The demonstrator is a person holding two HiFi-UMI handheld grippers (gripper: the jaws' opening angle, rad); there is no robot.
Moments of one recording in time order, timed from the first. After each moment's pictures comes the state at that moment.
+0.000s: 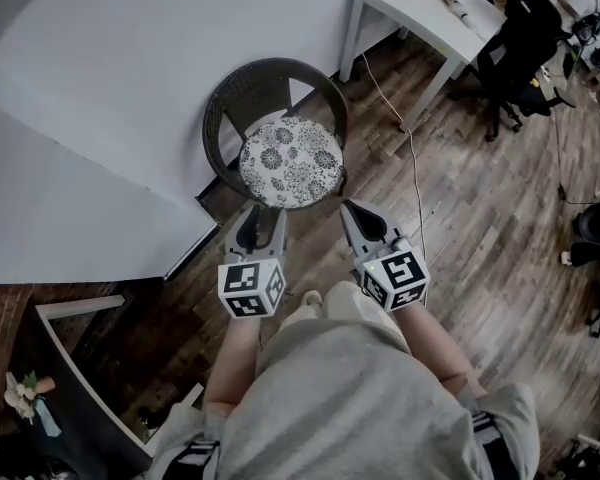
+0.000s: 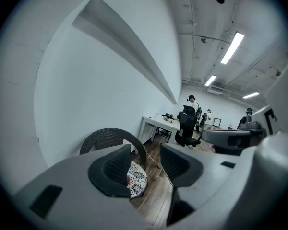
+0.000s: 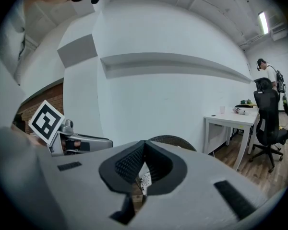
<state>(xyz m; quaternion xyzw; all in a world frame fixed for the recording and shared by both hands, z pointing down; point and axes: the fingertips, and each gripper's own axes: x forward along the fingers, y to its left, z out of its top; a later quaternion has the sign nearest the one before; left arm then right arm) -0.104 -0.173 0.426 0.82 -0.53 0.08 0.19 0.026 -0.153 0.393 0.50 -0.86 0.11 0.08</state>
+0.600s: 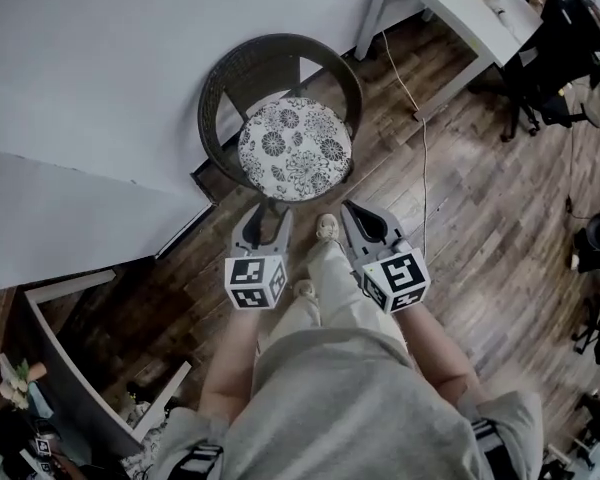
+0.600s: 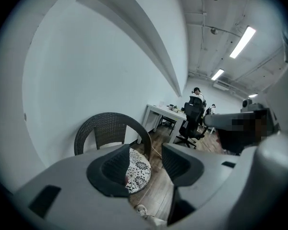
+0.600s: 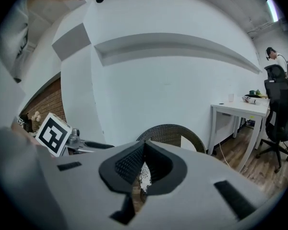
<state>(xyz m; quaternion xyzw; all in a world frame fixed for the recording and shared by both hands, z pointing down) -0.089 -0.230 0.527 0.81 -0.53 0.11 0.24 0.029 -0.222 0.456 0.45 -0.87 0.14 0.13</state>
